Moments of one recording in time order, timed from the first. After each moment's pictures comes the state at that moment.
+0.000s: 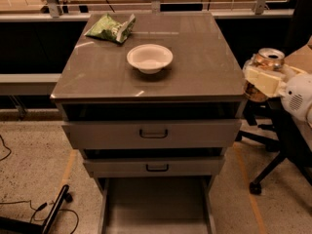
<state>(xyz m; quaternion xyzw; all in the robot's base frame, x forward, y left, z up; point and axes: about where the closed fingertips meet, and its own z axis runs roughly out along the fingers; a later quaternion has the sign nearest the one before) 0.559 -0.272 0.935 -0.11 0.74 0.12 0.65</state>
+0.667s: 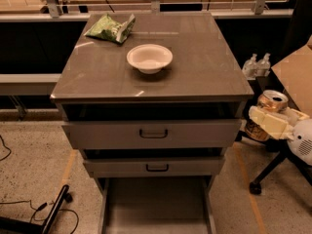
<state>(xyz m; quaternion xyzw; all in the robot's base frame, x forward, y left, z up) 0.499 -0.285 0.857 -0.08 0.76 0.18 0.61</state>
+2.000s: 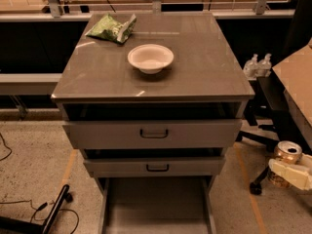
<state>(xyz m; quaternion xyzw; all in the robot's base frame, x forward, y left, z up) 0.440 -0.364 0.728 -0.16 0.81 0.17 0.54</state>
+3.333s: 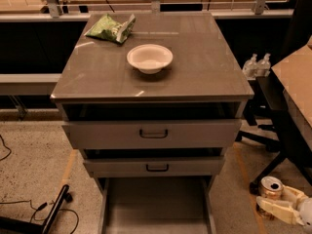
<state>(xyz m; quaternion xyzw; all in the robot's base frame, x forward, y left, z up) 0.392 -0.348 0.614 -0.23 0.81 0.23 0.50</state>
